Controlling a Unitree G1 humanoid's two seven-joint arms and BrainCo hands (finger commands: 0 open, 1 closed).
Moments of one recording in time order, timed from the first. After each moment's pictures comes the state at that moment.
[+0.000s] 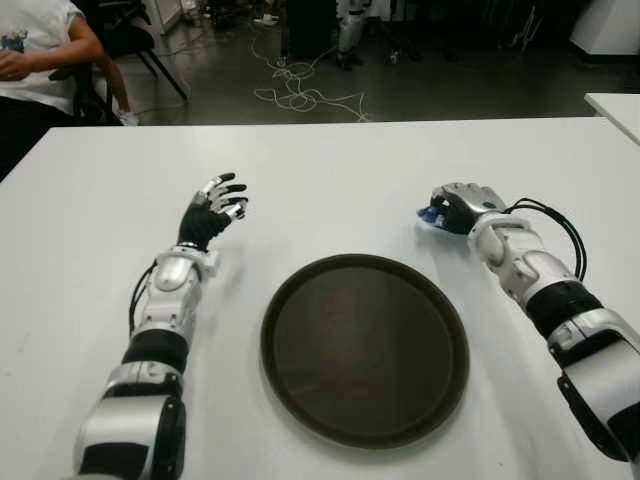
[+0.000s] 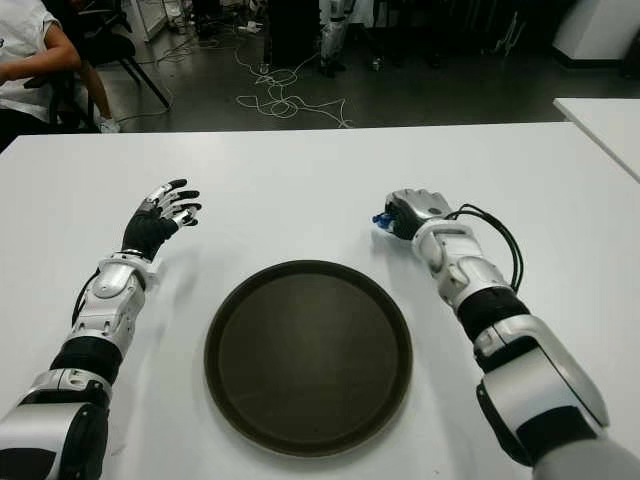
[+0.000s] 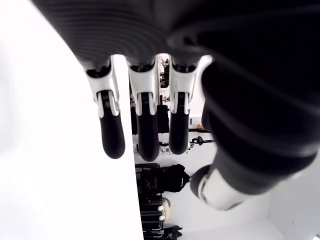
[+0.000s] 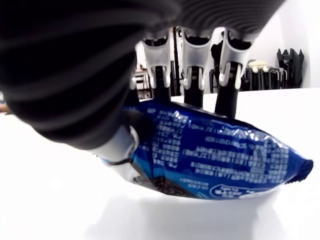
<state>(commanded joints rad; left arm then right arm) -0.57 0.13 0.13 0.90 -0.08 -0.28 -0.16 -0.75 -0.38 0.49 0.91 -0.71 -0.01 -0.06</state>
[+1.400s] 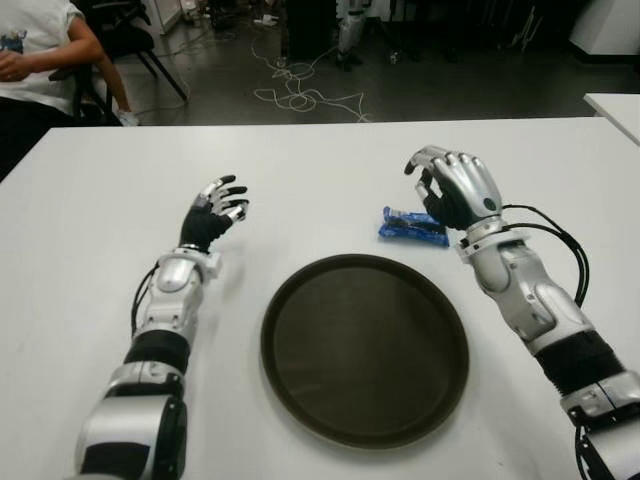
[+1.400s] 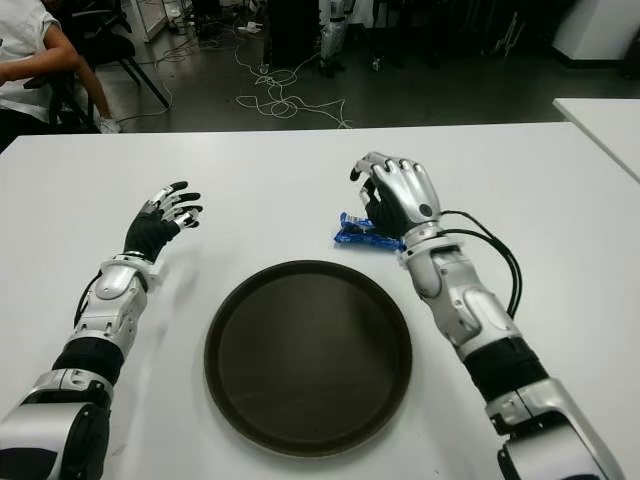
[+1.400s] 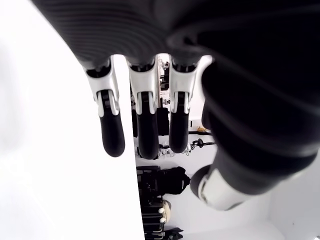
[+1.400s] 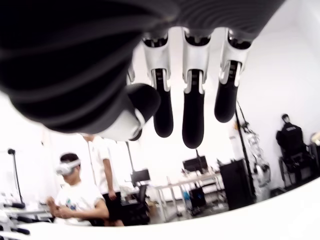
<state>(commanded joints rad) -0.59 0.12 0.13 0.92 -0.09 -0.27 -0.15 -0.43 -0.39 0.33 0.24 -0.72 -0.13 -0.31</state>
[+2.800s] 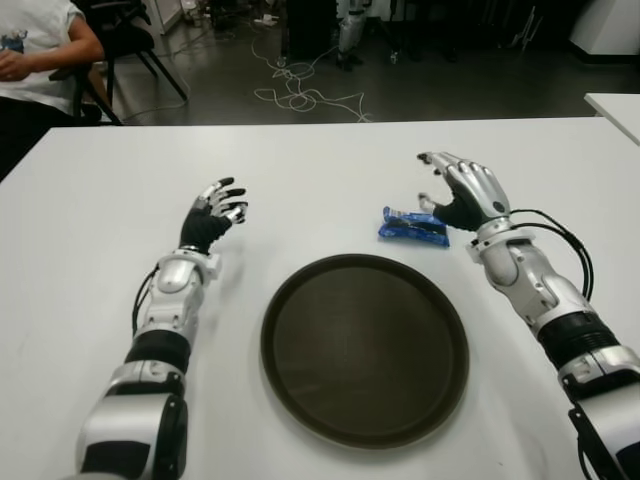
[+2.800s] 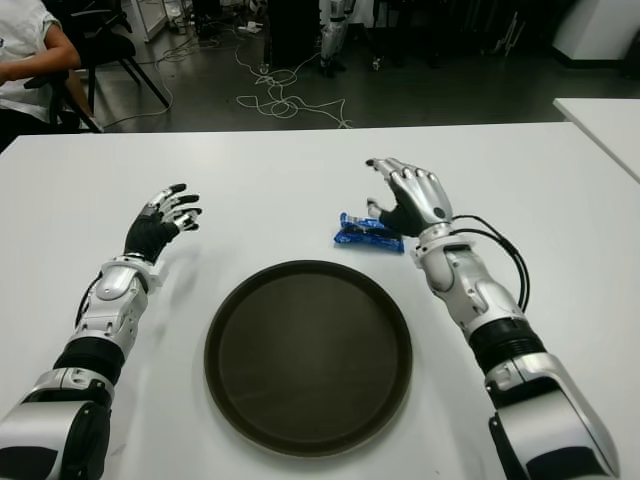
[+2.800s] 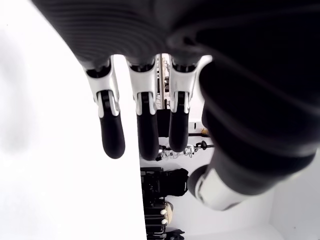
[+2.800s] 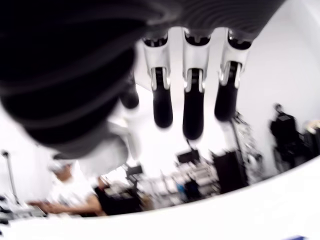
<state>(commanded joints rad) -0.59 0.12 0.13 0.92 -0.09 -0.26 -0.15 -0.60 -0.39 0.33 0.69 -0.71 -0.23 -0.28</state>
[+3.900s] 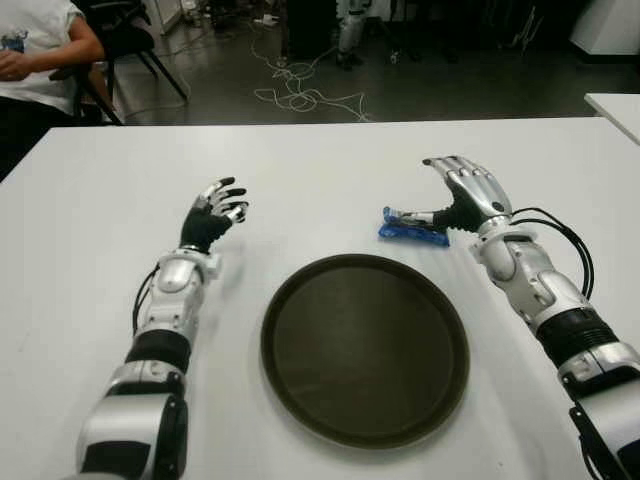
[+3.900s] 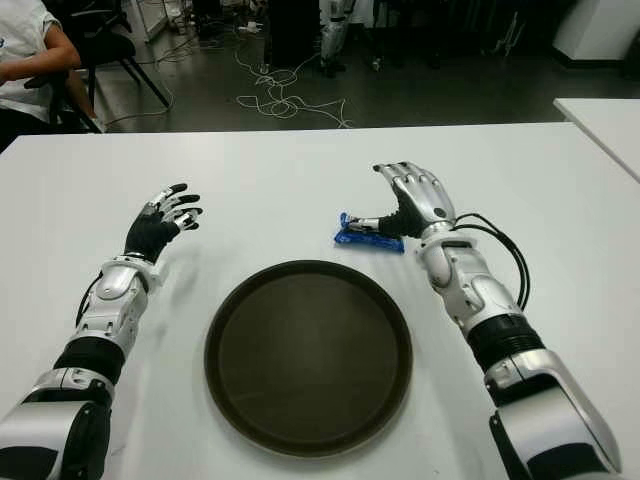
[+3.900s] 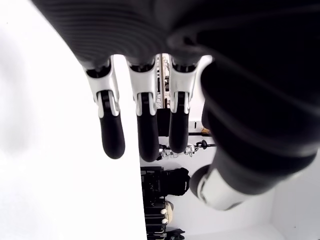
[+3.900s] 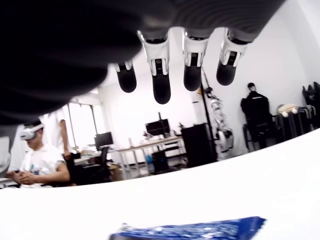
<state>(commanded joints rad) -0.60 0.12 0.13 0.94 -0.08 -0.27 -0.14 -0.62 -0.39 0.36 0.69 -0.71 -0.08 -0.21</state>
